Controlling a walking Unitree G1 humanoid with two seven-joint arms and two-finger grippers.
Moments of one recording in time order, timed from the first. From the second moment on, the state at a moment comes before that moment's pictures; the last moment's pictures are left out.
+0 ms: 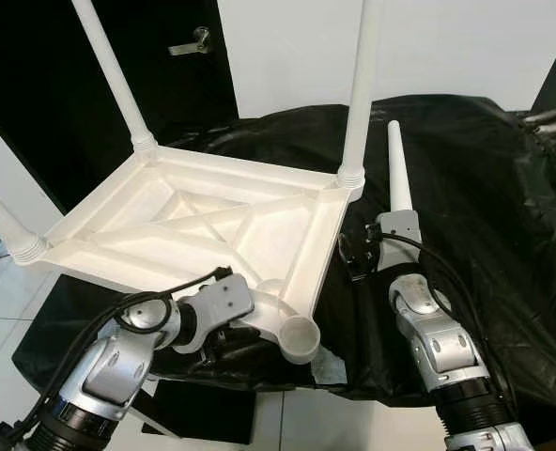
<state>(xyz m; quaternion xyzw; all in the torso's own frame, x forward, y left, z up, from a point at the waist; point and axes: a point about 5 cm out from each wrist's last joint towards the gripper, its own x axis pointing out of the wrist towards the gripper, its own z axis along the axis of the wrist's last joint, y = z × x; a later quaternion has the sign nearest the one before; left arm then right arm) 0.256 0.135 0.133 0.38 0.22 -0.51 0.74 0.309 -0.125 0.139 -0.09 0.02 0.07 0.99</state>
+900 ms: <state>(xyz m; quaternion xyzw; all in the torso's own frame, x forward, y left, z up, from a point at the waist) 0.281 0.151 0.124 0.45 0.24 -0.52 0.69 0.299 -0.132 0.137 -0.09 0.03 0.06 0.99</state>
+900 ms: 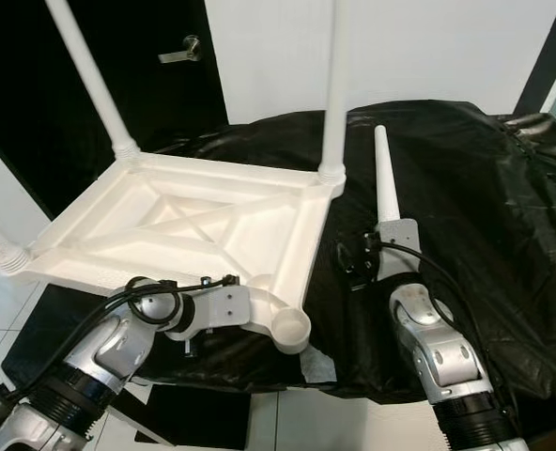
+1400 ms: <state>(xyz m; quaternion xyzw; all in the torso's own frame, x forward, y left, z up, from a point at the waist) 0.245 0.129 0.131 0.39 0.22 -0.52 0.73 0.297 -0.125 0.136 -0.09 0.03 0.07 0.99</state>
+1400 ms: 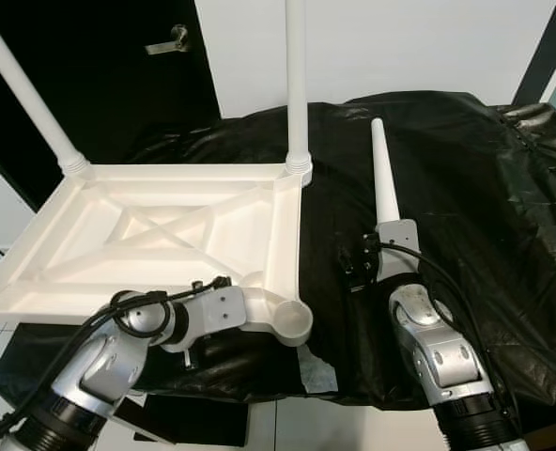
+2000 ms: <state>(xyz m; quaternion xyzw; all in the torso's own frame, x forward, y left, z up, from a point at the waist) 0.253 0.099 0.127 0.35 0.23 -0.52 0.75 0.299 -0.128 0.144 -0.10 0.01 0.06 0.99</state>
